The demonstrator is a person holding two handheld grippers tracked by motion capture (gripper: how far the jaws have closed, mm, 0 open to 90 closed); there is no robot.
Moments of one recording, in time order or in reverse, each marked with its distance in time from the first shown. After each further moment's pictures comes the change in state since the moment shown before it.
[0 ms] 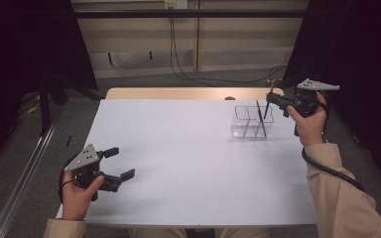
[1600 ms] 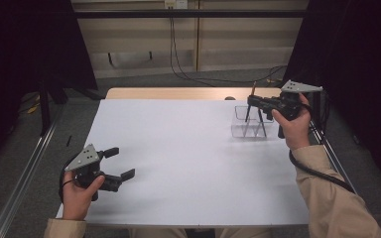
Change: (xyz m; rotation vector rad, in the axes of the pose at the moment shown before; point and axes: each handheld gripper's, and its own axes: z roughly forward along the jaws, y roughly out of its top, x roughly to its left) left arm 0.000 0.000 0.001 0.002 0.008 -0.006; right arm 0.044 0.008 0.020 -0.042 0.175 -0.028
